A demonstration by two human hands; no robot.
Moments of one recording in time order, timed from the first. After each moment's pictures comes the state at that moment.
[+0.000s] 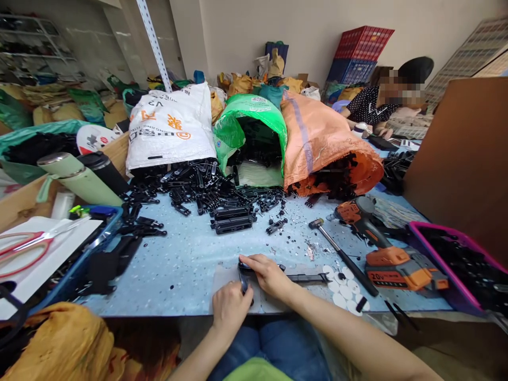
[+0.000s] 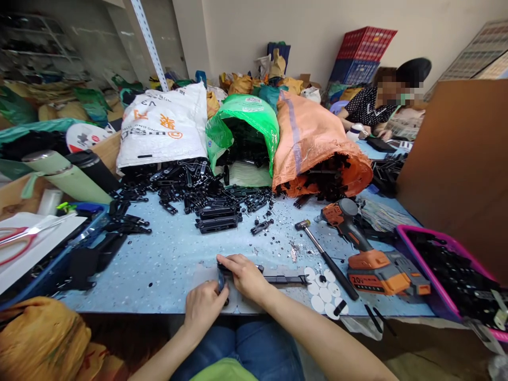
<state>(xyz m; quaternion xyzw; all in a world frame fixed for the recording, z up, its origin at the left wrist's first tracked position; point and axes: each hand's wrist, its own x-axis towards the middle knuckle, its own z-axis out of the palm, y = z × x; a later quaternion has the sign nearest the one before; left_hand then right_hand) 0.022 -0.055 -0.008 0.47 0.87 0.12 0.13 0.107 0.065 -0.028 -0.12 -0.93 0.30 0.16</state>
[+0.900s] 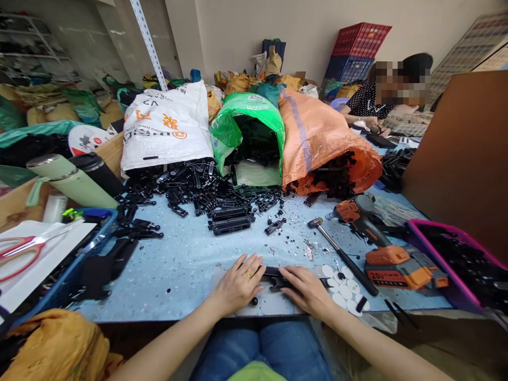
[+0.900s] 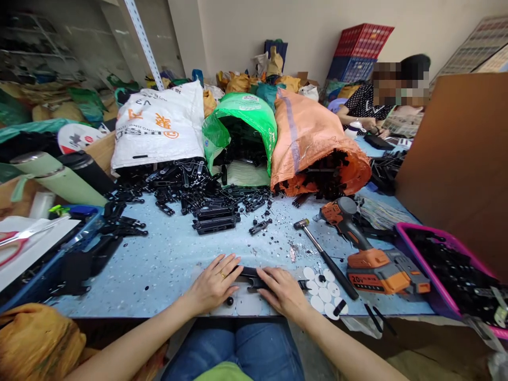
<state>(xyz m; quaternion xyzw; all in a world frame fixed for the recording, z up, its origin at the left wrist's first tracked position) -0.024 -0.033 -0.018 0.82 0.54 0.19 -0.09 0.215 0.081 -0.026 -0.16 -0.97 0.11 0.16</state>
